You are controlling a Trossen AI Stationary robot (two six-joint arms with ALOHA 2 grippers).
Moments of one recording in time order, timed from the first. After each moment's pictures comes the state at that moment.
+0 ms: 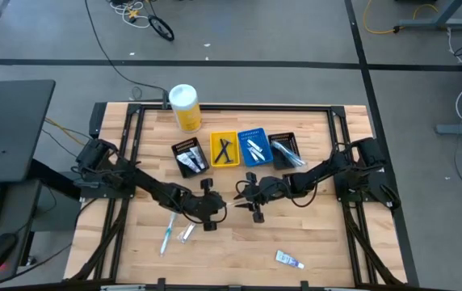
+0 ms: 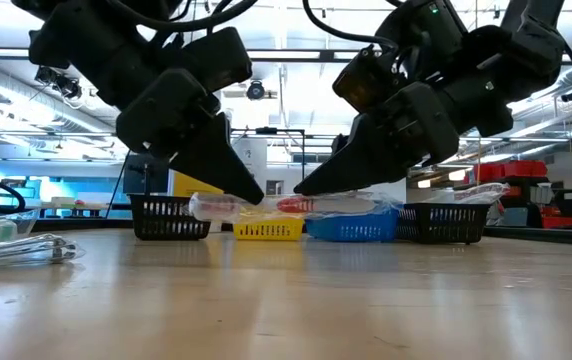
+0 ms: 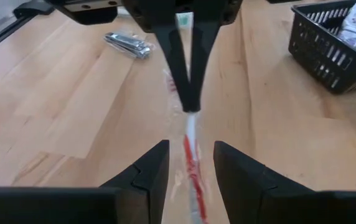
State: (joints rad) left arm -0.37 1.75 0.84 0.16 -0.46 -0.25; right arm 0.18 1.84 0.72 0.63 0.00 0.00
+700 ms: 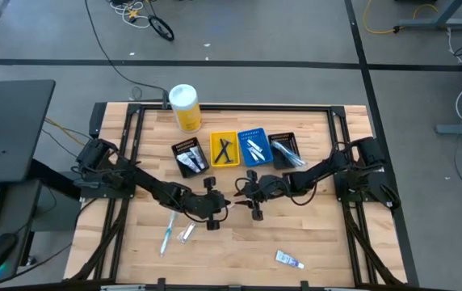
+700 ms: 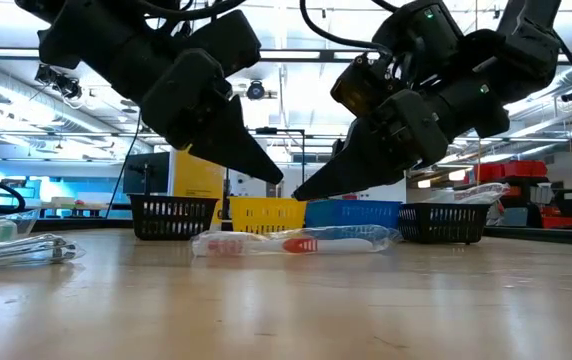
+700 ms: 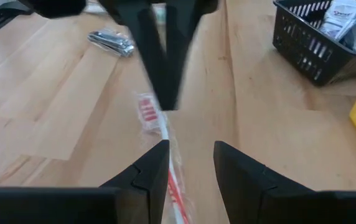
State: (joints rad) left arm -0.36 1.75 0.84 0.26 -0.47 -0.20; right arm 0.17 1.84 0.72 0.61 0.03 0.02
